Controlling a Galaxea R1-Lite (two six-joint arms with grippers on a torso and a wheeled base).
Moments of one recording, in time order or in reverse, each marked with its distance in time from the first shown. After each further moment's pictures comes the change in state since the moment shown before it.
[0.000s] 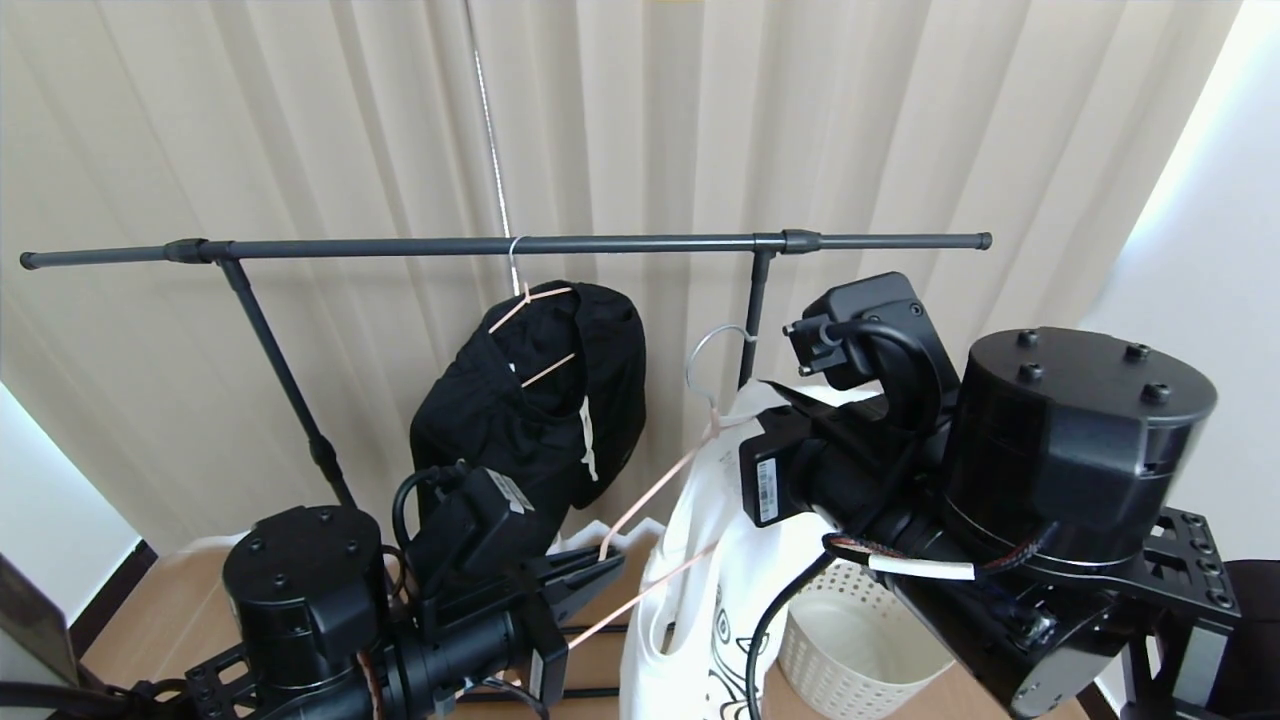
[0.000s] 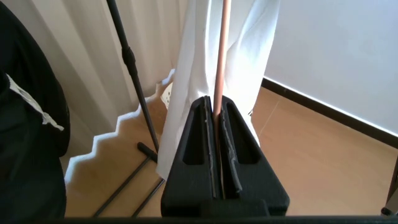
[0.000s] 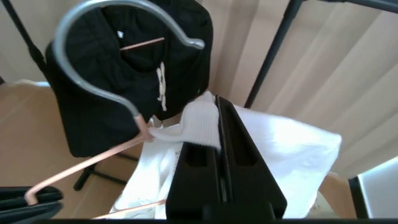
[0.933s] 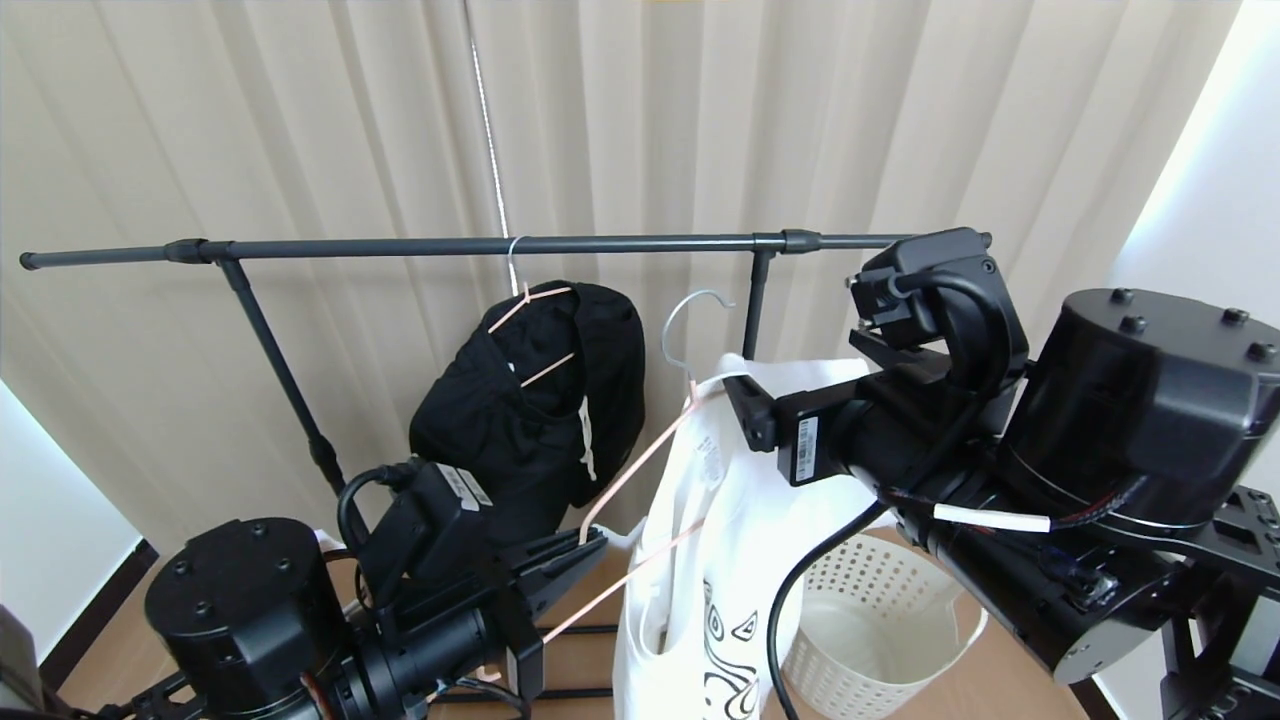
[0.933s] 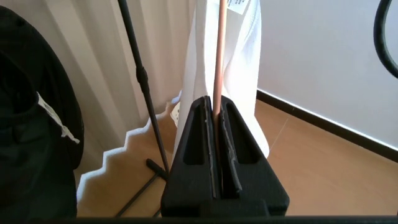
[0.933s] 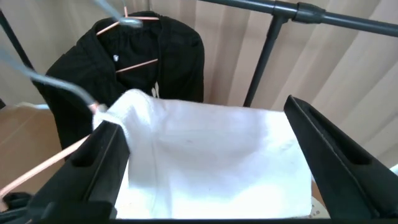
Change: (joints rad) left arm 0.010 -0.024 0.070 -0.146 0.023 -0.001; right arm -0.054 -0.044 0.011 -0.051 0.002 -0.032
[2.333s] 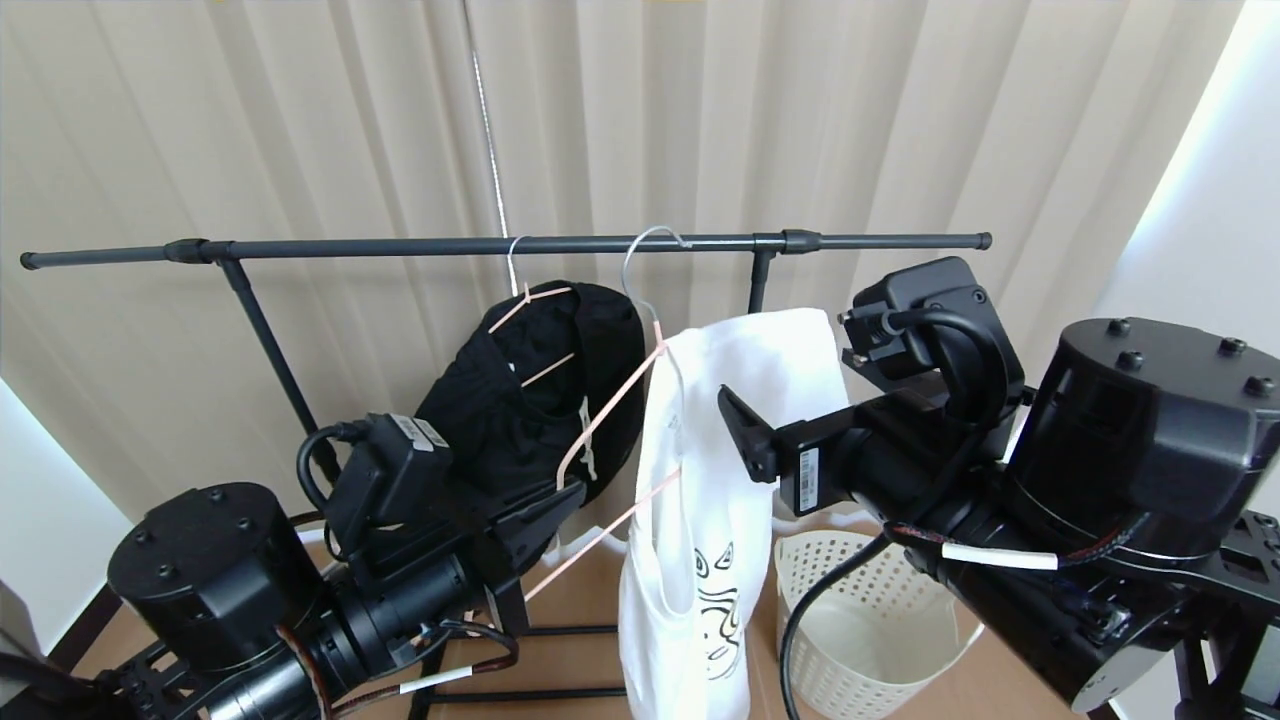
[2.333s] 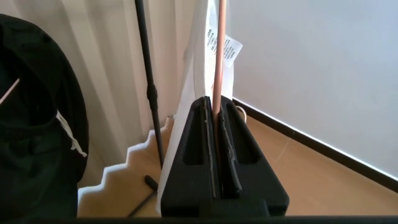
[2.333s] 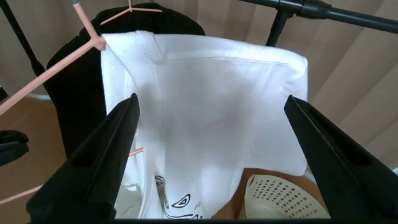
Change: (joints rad) left arm 0.080 0.000 -0.037 -0.066 -0.038 -0.068; right arm 0.007 -0.012 0.048 0.010 0.046 -0.015
